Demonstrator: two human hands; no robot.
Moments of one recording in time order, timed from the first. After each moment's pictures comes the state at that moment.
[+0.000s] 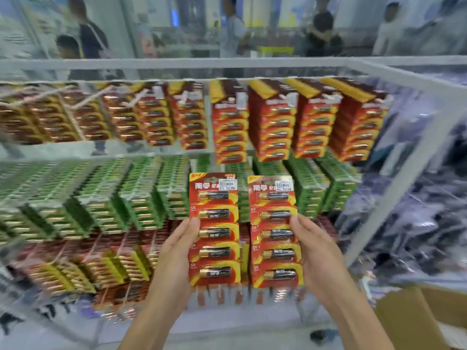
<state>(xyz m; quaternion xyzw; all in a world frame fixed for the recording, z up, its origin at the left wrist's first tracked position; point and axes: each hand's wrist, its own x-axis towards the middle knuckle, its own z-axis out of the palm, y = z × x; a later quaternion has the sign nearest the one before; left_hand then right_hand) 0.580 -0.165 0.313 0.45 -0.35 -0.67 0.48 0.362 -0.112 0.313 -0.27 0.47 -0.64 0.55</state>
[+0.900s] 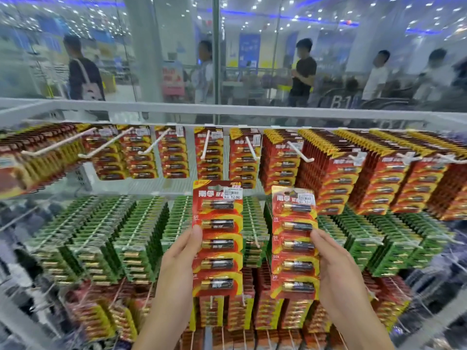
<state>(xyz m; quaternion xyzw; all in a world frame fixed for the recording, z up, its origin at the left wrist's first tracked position) 0.786 -0.283 0.356 0.41 -0.38 -0.63 0.54 0.560 -0.239 0.361 -0.26 0.48 -0.67 0.51</state>
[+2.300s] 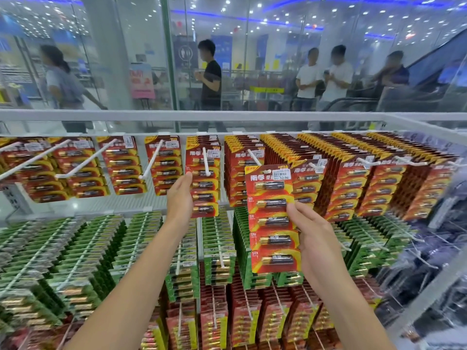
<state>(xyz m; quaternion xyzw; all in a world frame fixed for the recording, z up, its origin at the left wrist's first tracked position) 0.676 -0.483 0.362 0.45 -0.45 -0.54 0.55 0.504 -0.287 0.396 -0.31 0.49 -0.69 0.44</state>
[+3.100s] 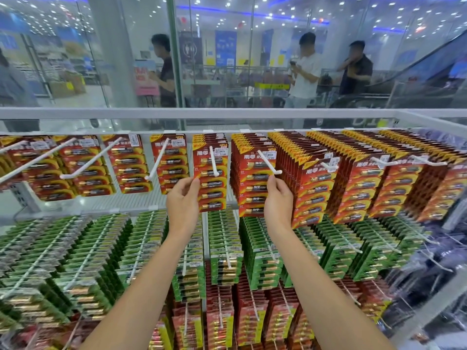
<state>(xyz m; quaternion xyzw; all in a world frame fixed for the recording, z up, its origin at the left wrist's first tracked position) 0.686 -0.488 0.338 0.45 -0.53 -0.41 0.59 0.510 -0.432 0.353 -0.31 0.61 -0.67 0.28</state>
